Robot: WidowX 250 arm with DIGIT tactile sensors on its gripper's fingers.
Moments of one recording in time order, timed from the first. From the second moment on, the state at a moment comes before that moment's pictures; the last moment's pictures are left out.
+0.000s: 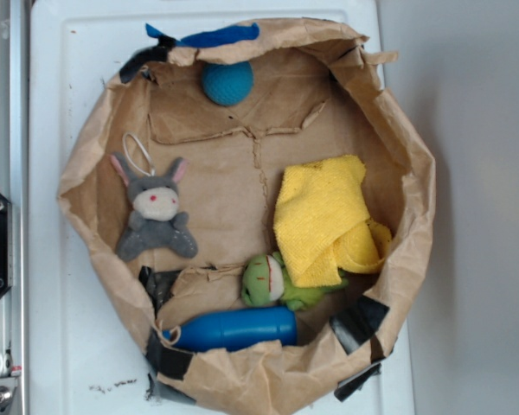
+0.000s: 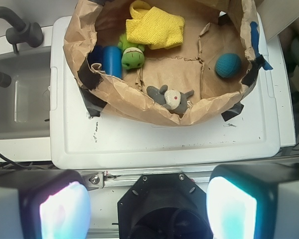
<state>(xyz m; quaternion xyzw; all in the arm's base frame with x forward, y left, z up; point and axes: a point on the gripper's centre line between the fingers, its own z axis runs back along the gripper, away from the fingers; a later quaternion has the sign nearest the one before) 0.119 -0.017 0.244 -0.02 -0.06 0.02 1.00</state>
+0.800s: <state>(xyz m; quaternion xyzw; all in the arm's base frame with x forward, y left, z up) 0.196 -0.013 0.238 -0.02 -0.03 0.07 1.00</state>
